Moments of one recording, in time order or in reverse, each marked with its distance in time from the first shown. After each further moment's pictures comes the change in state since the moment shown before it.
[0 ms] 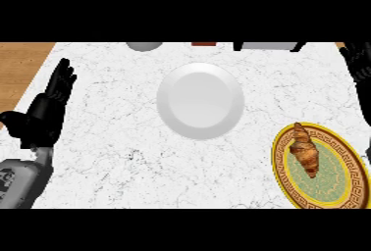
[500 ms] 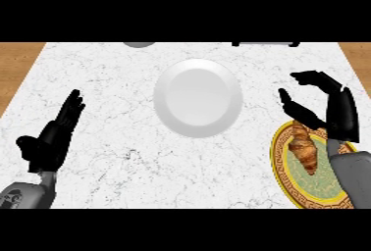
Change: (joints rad) left arm 0.150 -0.035 -0.009 0.064 0.026 -0.091 -0.074; right arm 0.029 0.134 0.109 0.103 0.310 -0.306 -0.045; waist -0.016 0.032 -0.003
